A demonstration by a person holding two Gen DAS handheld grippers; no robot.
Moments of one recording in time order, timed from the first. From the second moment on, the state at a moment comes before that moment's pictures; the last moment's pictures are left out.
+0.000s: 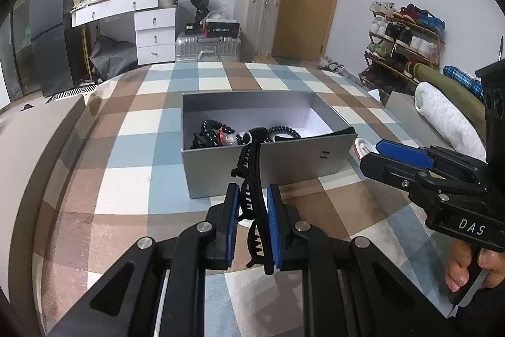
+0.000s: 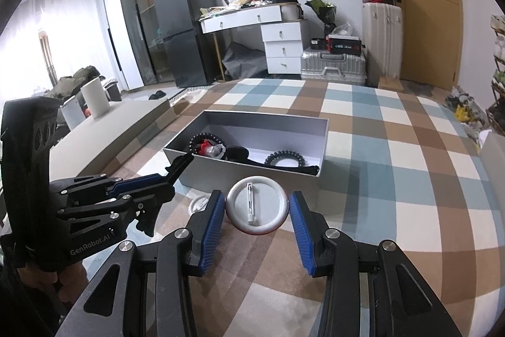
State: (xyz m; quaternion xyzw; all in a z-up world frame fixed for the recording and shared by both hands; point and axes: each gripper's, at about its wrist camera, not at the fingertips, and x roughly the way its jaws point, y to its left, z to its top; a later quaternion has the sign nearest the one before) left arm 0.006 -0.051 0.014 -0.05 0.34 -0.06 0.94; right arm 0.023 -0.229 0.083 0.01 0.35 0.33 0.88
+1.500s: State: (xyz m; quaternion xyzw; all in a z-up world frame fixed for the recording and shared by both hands) left arm 0.011 -0.009 0.059 -0.08 0.32 -0.03 0.94; right arm 0.047 -0.276 0.113 0.14 0.35 0.30 0.88
